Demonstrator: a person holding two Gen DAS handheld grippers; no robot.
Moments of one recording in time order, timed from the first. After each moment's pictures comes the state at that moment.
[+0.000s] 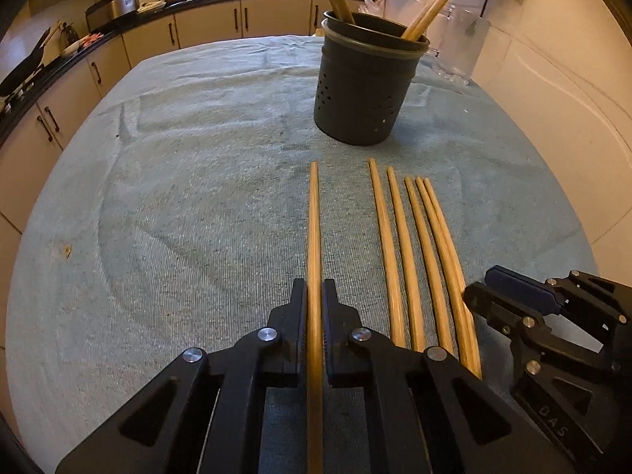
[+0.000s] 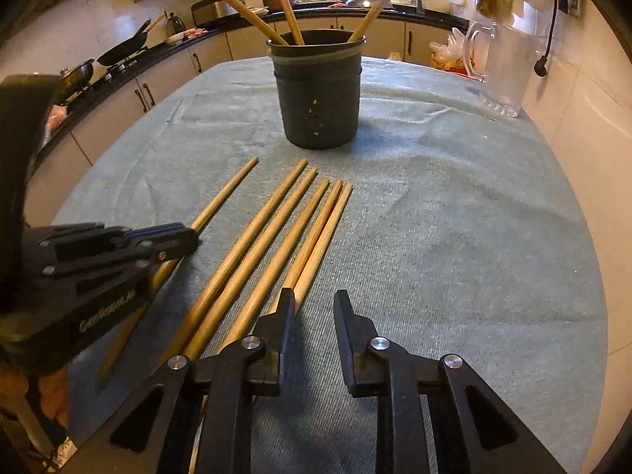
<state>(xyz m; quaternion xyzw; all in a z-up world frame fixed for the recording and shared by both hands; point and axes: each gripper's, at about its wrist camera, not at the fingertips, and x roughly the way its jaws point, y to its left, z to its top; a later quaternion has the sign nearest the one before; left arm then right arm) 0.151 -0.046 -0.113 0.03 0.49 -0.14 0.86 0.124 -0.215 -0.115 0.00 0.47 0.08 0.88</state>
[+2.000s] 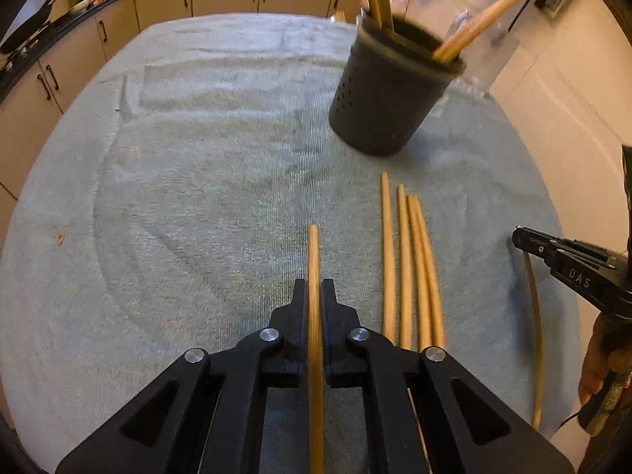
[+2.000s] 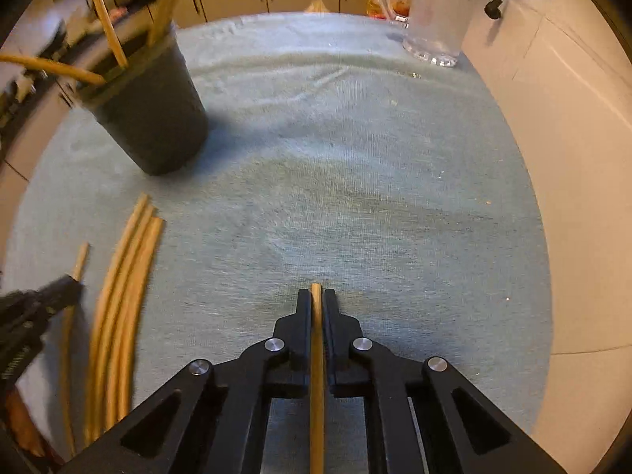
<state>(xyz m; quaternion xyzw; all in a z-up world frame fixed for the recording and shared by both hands) 0.165 -0.041 -0.100 -0.03 0.53 -0.13 0.84 0.184 -0.303 -0.103 0.04 0.54 0.00 0.84</state>
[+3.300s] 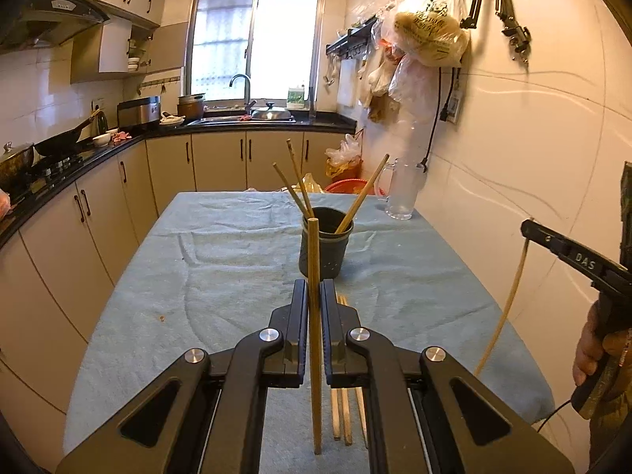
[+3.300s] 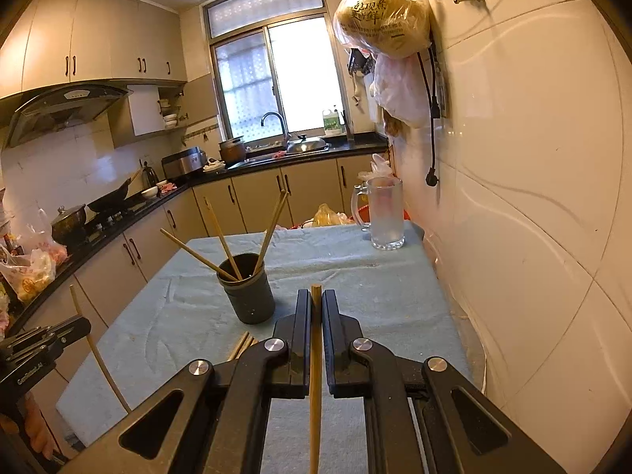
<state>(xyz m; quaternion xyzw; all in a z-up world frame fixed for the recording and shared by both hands) 0.015 -0.007 0.044 0.00 0.26 -0.16 0.95 0.009 -0.321 0.052 0.09 0.22 0.01 0.97</state>
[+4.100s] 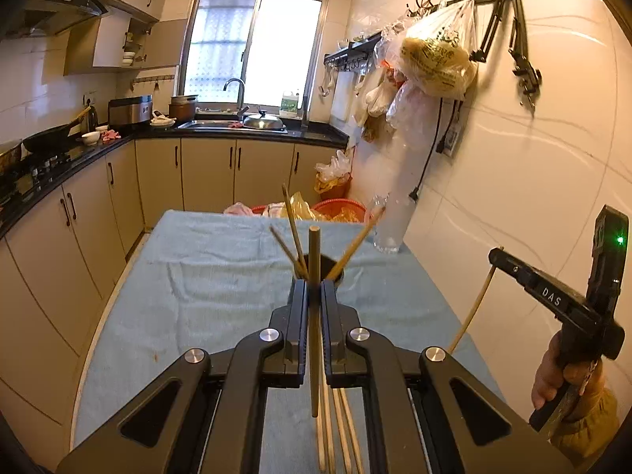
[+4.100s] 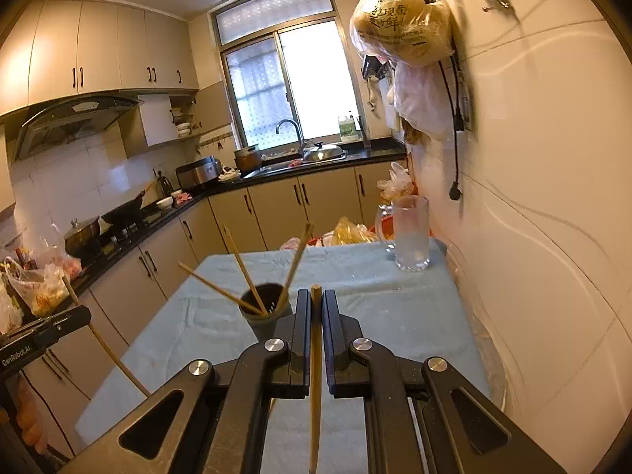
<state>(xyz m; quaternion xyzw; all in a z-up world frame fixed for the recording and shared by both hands) 0.064 -0.001 0.108 -0.04 0.26 -0.18 0.95 0.055 -0.313 0.087 0.11 0.21 0.05 0.97</state>
